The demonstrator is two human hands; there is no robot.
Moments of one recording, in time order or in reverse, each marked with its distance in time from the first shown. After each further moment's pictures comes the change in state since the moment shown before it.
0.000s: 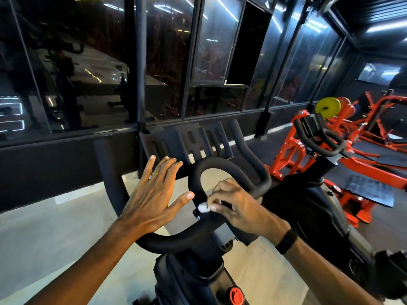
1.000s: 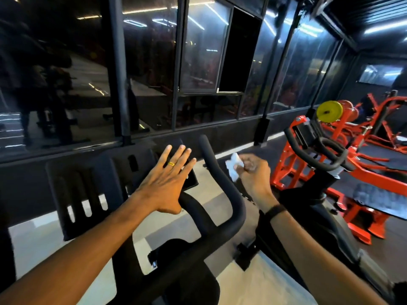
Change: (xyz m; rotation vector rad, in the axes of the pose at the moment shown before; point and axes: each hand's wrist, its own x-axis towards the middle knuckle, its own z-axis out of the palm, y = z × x) left_hand 0.199 0.049 0.087 0.443 -0.322 0.102; right_hand 0.047 0.201 -0.084 0.405 0.730 0.676
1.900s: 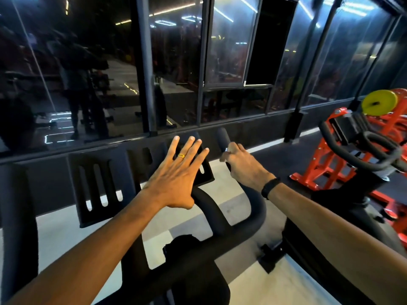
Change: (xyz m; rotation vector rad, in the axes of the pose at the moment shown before) left_hand -0.006 0.006 -0.004 0.025 0.018 -0.103; right_hand 0.041 0.014 0.050 -0.914 -0.548 -0.688
